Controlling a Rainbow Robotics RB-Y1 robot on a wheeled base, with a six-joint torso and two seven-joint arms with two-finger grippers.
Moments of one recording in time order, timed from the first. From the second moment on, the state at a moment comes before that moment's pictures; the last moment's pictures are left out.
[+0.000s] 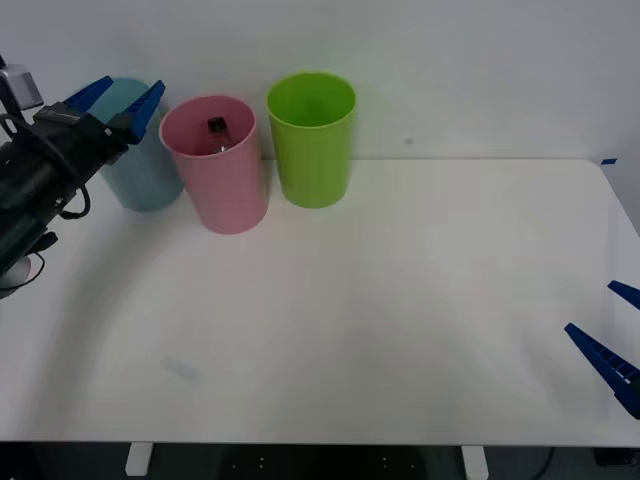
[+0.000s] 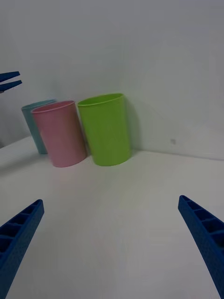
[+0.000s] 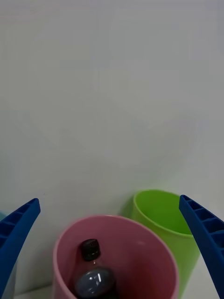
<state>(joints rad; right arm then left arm) 0.35 -0.40 -0.52 -1.66 0.96 -1.22 0.00 -0.33 0.63 0.06 -1.42 -0.80 -0.49 0.10</state>
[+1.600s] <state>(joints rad) 0.35 -0.40 -0.52 -1.66 0.96 -1.22 0.00 0.38 0.67 0.56 -1.54 -0.76 -1.06 -0.08</state>
